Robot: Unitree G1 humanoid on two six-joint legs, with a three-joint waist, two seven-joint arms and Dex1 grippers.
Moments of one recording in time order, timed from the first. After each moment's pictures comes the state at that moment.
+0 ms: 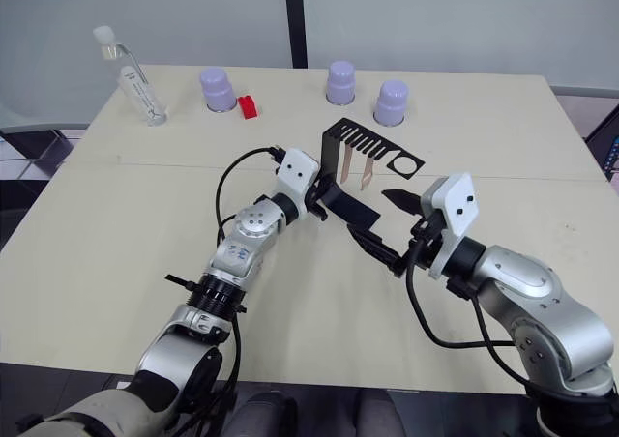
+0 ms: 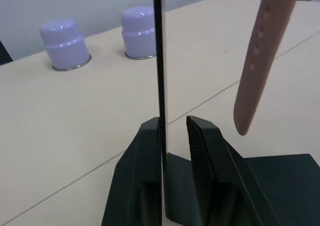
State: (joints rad) left arm -0.79 0.02 -0.15 0.48 0.04 0.14 -0.21; right arm -0.22 -0.67 -0.16 -0.63 0.75 0.68 0.50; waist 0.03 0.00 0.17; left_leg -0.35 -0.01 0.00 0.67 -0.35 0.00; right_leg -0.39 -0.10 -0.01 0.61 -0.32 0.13
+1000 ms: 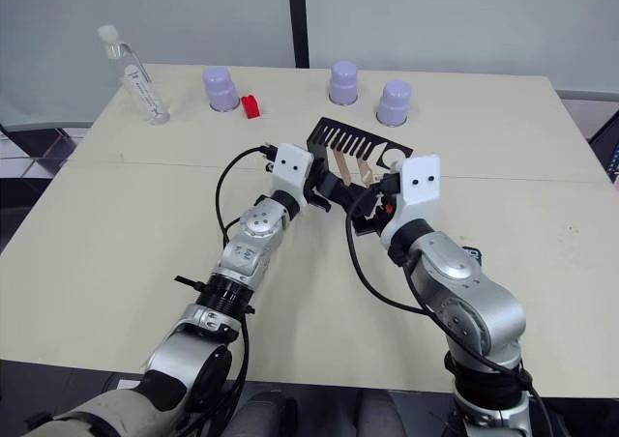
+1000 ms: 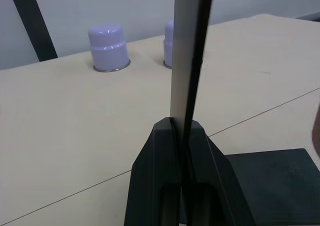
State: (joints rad) left arm -0.80 -0.04 -0.09 0.49 0.05 0.11 -0.08; right arm -0.41 -0.28 -0.03 -0.59 0.52 0.89 -0.05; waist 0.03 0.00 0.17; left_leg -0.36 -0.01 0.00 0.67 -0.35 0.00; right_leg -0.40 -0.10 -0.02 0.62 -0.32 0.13
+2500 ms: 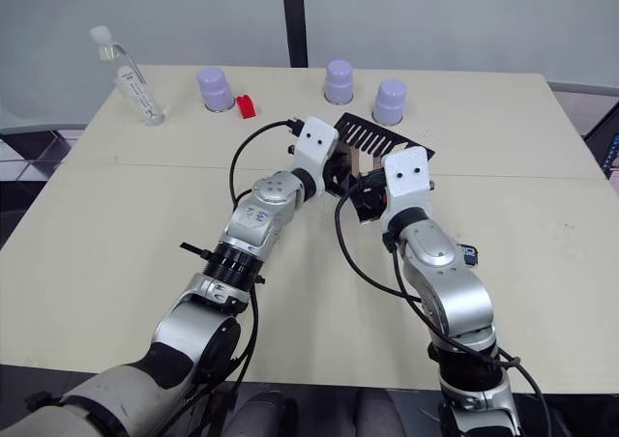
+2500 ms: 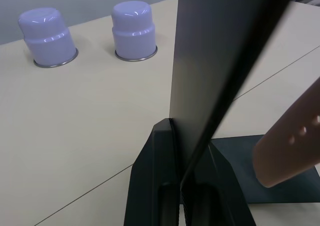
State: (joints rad) left arm -0.99 -0.06 -0.09 0.53 0.03 0.40 -0.18; right arm -0.44 -0.26 0.06 -0.48 0.18 0.78 0.02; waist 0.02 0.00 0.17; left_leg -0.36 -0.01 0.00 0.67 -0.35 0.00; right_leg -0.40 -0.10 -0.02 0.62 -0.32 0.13
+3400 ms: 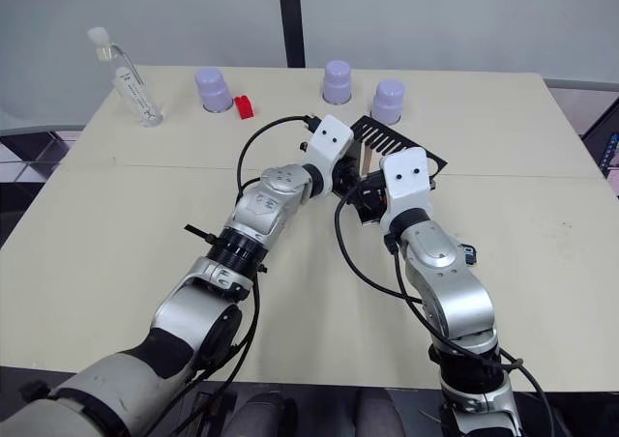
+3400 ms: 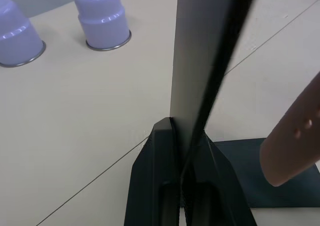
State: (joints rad) left arm -1.10 -0.05 -0.14 0.66 0.05 0.44 -0.25; right arm -0.43 -0.27 0.06 -0.50 0.14 0.79 0.05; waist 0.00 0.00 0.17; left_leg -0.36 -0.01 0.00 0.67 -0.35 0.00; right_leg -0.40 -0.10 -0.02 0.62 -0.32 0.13
